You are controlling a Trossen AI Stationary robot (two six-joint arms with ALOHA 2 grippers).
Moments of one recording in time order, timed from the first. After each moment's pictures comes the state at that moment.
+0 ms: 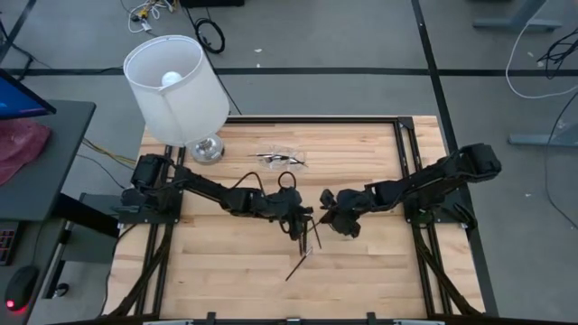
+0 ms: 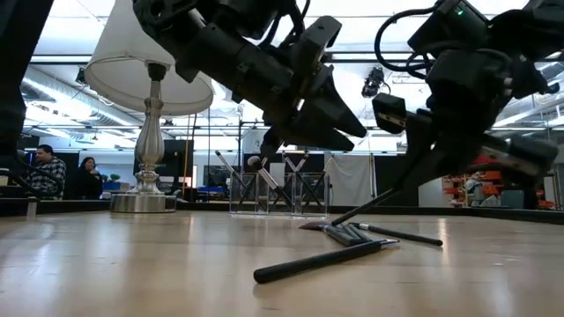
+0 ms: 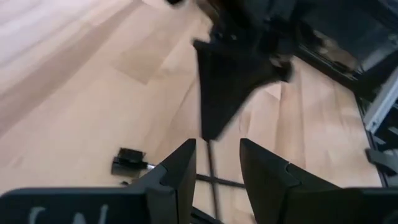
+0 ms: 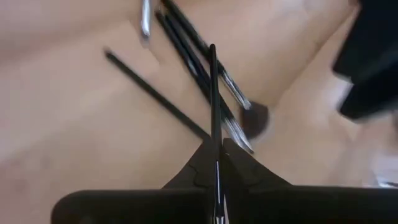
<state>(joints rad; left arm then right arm) -0.16 1.87 1.04 0.32 -0.19 -0.59 0.15 1.48 0.56 0.13 -0.04 -0.86</state>
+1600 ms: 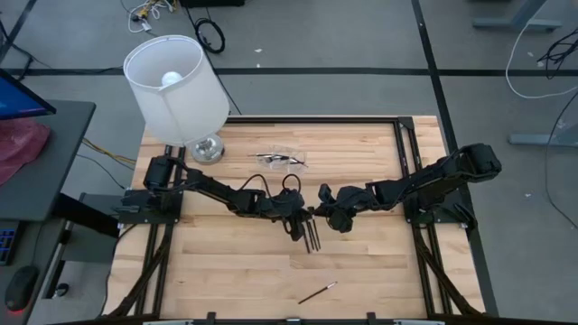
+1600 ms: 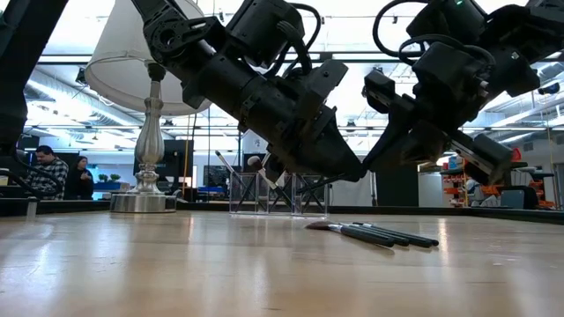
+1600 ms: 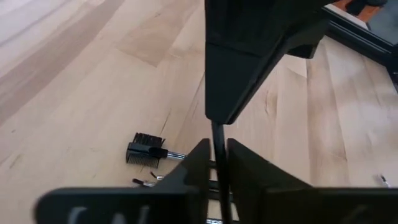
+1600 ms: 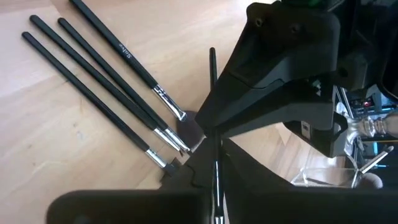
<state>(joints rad) -0.13 1.97 1.04 0.38 -0.18 -0.51 0.15 1.48 0.56 0.27 0.06 -0.98</state>
